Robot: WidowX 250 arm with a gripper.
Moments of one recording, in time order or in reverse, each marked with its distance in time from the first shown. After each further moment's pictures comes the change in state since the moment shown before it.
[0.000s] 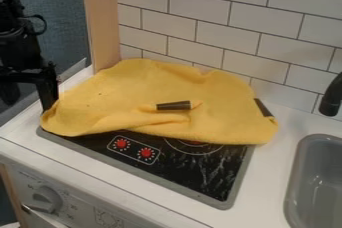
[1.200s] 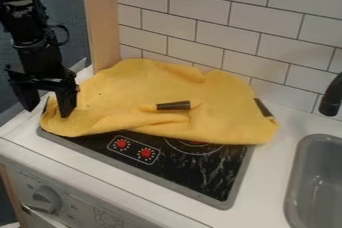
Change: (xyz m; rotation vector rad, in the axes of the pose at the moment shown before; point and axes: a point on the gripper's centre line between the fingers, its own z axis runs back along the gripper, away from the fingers) arm 0.006 -0.031 -0.013 0.016 -0.010 -0.097
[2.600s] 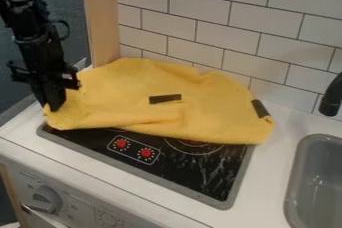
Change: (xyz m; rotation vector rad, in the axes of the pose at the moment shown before) arm 0.003 0.000 0.009 -0.029 -0.009 -0.011
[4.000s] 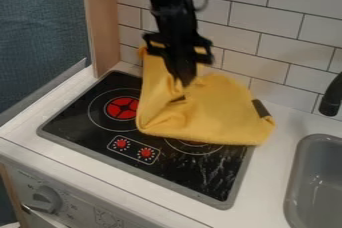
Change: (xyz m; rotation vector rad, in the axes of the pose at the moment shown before) arm 0.060 -0.187 0.014 -0.166 -0.105 -0.312
